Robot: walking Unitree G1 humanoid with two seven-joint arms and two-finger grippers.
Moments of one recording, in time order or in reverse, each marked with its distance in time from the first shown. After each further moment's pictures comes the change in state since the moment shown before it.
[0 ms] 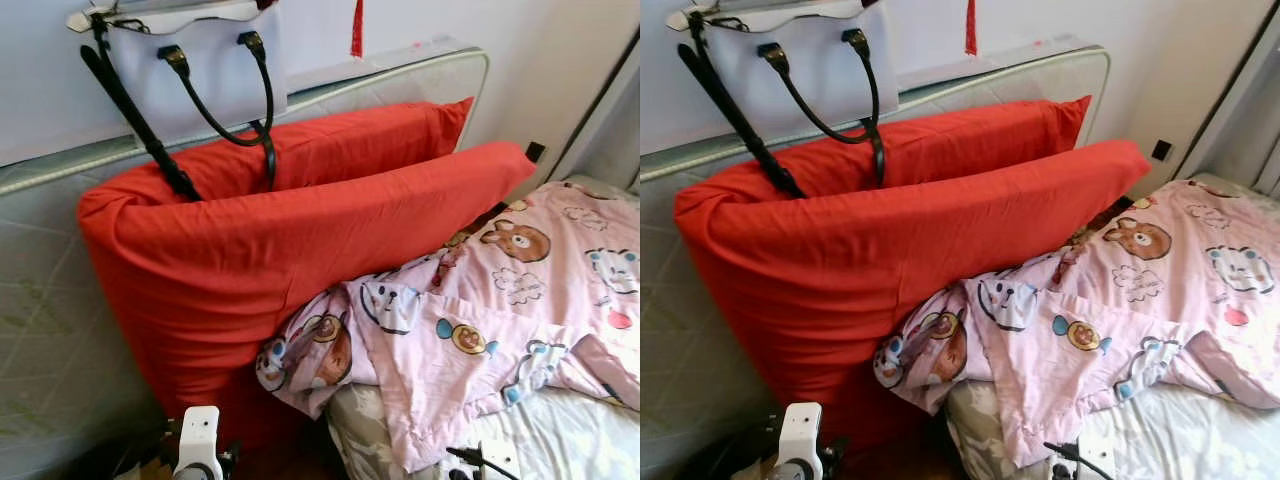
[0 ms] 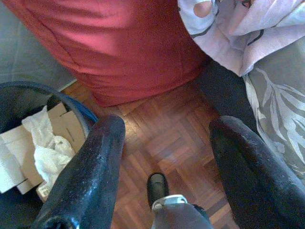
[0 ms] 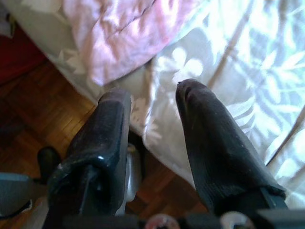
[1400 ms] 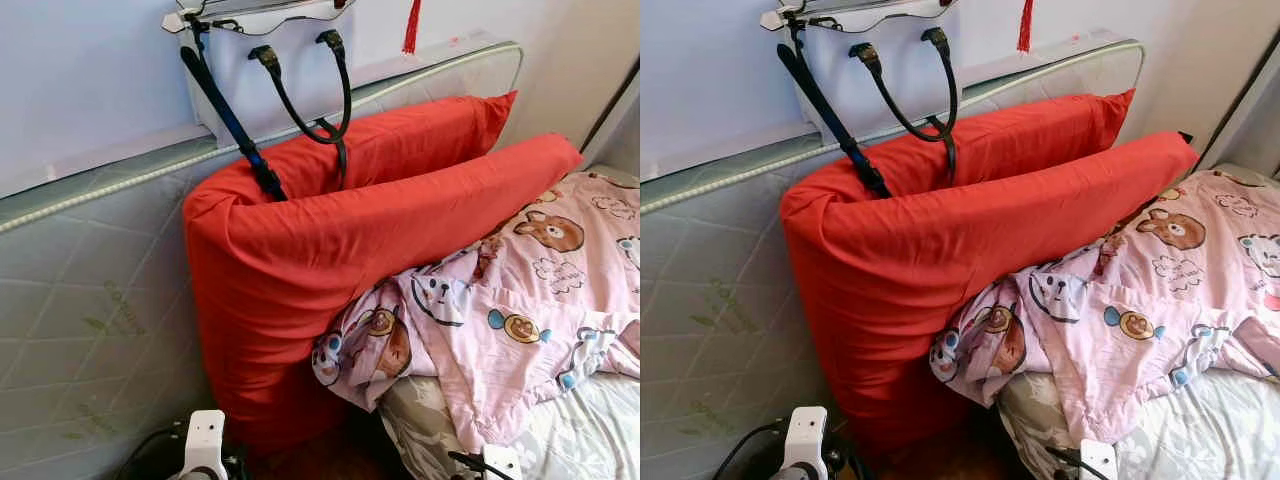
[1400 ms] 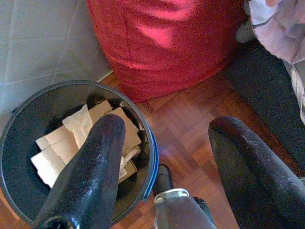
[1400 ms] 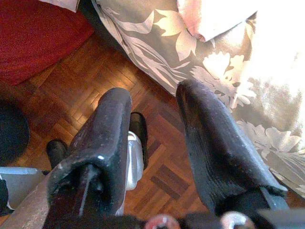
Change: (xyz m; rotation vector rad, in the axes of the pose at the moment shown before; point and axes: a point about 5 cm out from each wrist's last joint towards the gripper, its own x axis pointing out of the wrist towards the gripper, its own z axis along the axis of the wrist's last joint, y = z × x) left arm -0.001 -0.004 -0.004 0.004 0.010 -0.028; right arm -0.001 -0.001 -0.002 0.020 0.002 -0.008
